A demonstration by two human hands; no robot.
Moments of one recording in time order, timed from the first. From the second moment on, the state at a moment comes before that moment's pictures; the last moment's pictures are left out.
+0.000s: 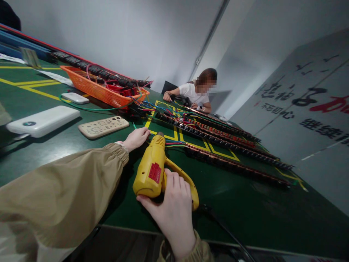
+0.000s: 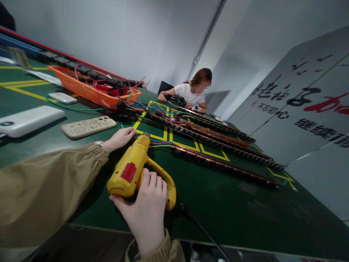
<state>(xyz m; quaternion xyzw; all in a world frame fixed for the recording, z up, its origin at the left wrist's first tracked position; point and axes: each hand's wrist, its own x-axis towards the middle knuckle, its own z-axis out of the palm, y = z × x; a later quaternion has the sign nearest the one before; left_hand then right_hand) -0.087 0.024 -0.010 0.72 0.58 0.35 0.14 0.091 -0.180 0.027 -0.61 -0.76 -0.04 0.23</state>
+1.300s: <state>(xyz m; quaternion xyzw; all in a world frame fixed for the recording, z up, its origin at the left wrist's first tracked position) -0.094 0.016 -0.003 0.72 0.59 0.33 0.17 0.151 -0.188 0.021 -0.64 -0.70 0.00 0.31</state>
